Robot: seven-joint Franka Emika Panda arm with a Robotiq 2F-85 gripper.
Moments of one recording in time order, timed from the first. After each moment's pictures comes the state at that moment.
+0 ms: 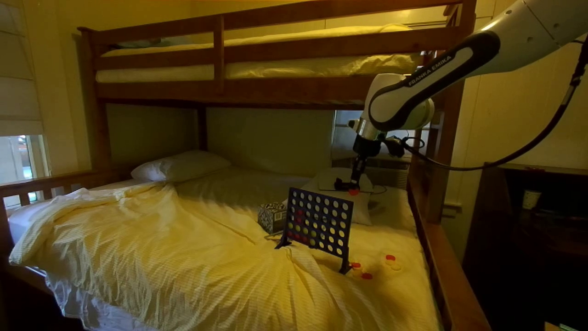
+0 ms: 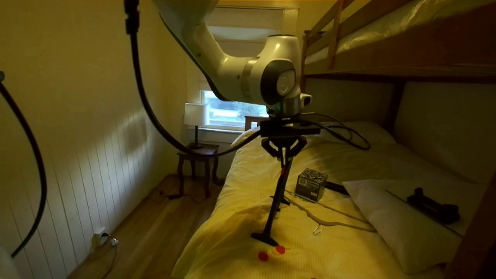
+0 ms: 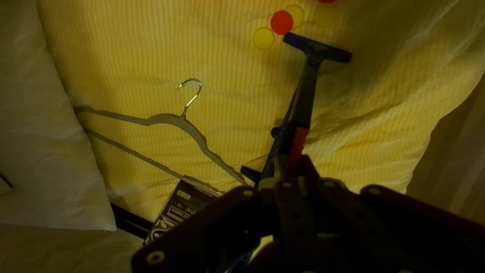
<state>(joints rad) -0.06 -0.03 -0.09 -2.19 -0.04 2.46 -0.57</state>
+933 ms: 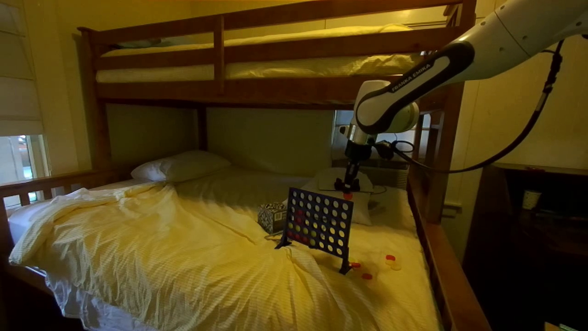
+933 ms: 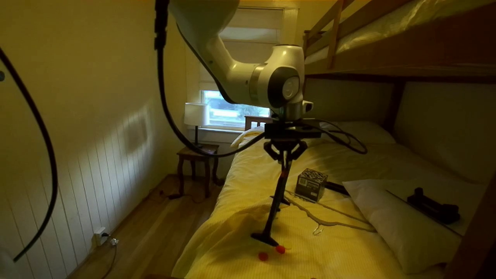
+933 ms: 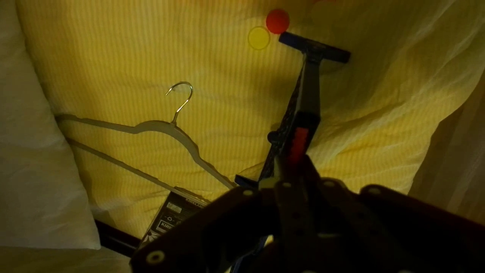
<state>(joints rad) -0.06 0.08 -0.08 -2.08 -0.02 2.39 -0.57</state>
